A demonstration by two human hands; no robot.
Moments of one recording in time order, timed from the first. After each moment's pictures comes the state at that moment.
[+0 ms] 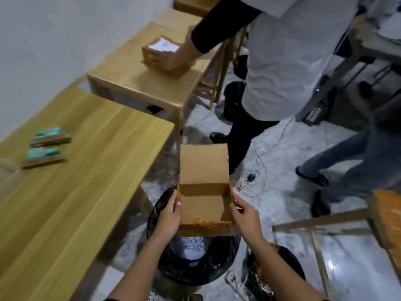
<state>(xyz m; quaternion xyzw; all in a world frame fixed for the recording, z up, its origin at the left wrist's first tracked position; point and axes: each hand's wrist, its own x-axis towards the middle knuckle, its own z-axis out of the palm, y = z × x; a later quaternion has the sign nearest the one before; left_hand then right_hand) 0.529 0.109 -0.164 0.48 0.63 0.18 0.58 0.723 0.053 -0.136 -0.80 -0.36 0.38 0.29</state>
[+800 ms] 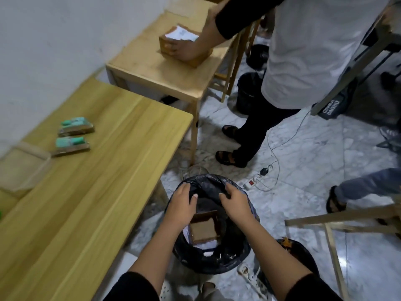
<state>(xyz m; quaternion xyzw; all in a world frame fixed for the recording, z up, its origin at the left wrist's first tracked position) 0.494 0.119 -0.171 0.66 0.63 0.07 0.41 0.651 0.092 -0.129 -0.78 -0.44 0.41 0.16</state>
